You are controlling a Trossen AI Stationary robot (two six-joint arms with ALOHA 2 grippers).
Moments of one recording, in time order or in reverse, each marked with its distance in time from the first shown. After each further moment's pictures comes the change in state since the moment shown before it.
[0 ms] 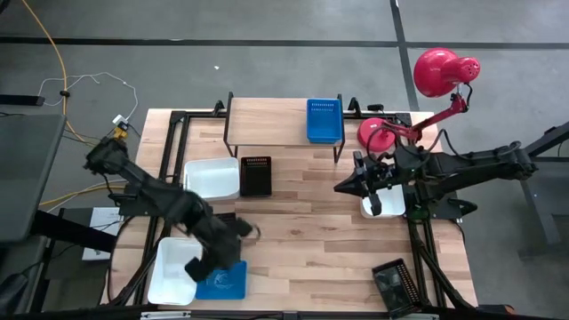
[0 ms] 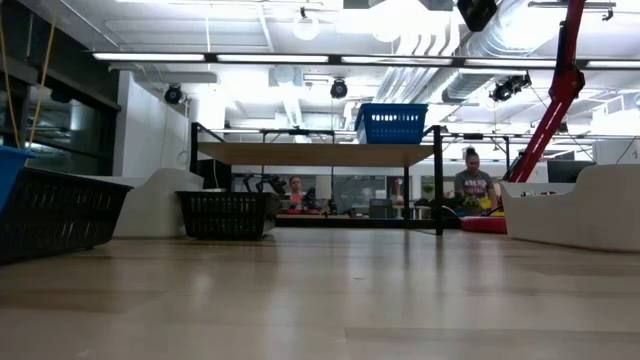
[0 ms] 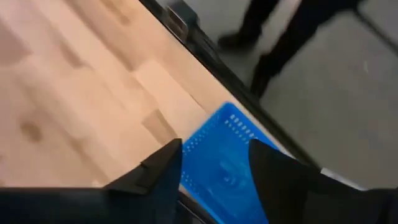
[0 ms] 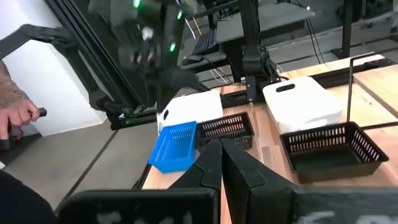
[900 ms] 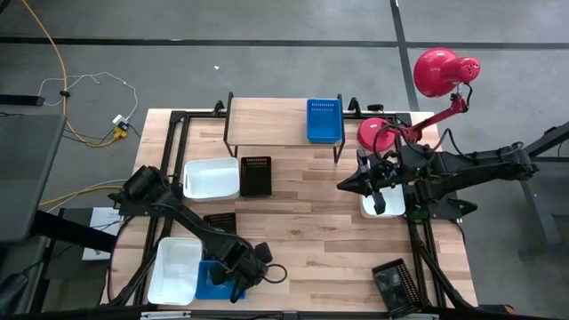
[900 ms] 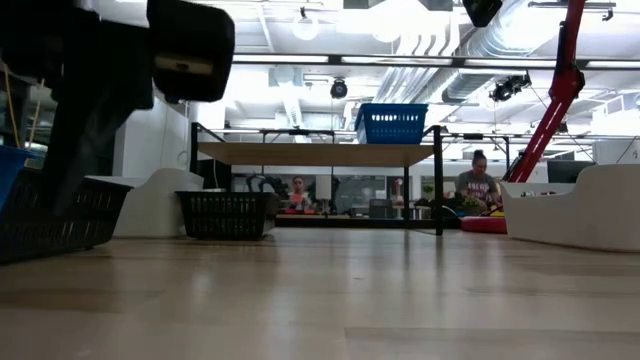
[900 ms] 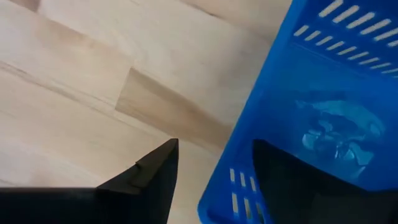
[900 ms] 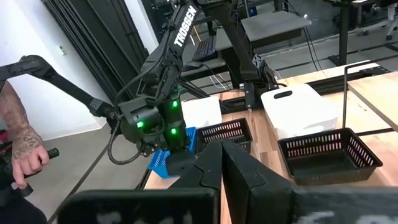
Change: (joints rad) left arm -0.029 0.424 -0.001 0.069 -0.126 0.446; right arm 0.000 -0.033 0.000 -0.010 0.013 0.000
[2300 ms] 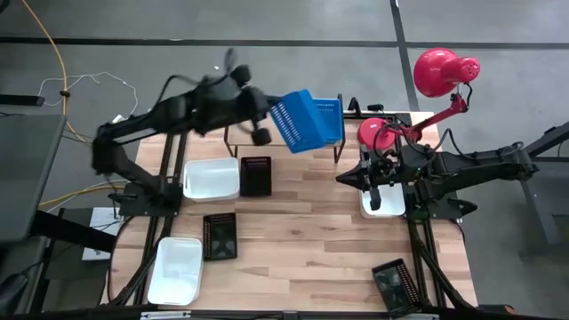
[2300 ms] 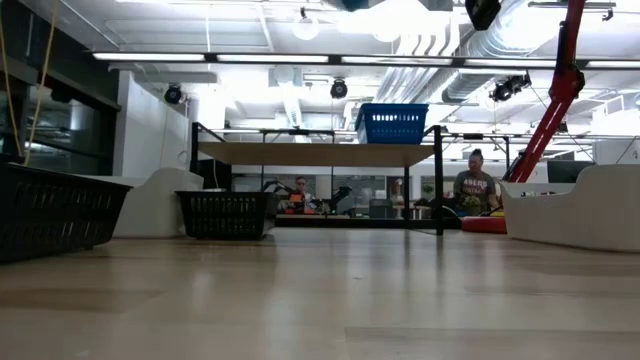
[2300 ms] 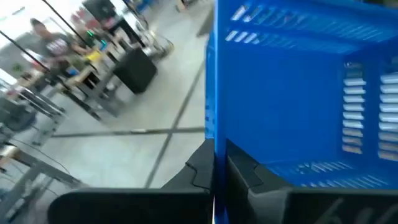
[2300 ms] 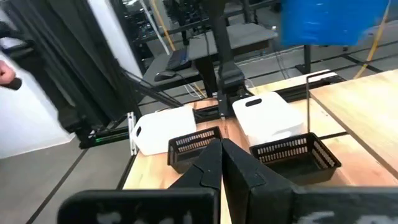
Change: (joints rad) left arm 0.799 -0.406 0.507 0.100 -0.430 -0.128; right arm 0.000 -0.003 0.000 0.004 0.134 -0.010
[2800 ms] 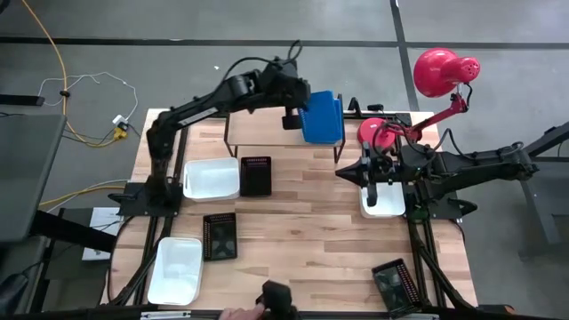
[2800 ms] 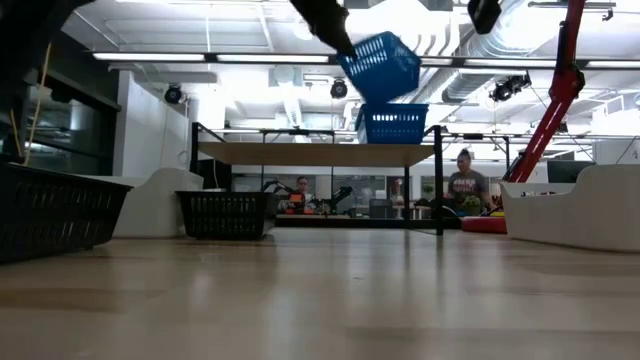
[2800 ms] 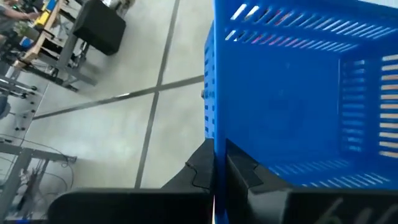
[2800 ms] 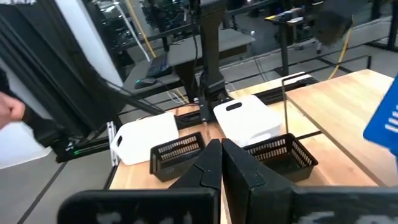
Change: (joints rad) left arm 0.175 0.448 0.346 -0.152 0.136 0.180; right arm 0.000 0.000 0.000 0.000 0.090 0.015
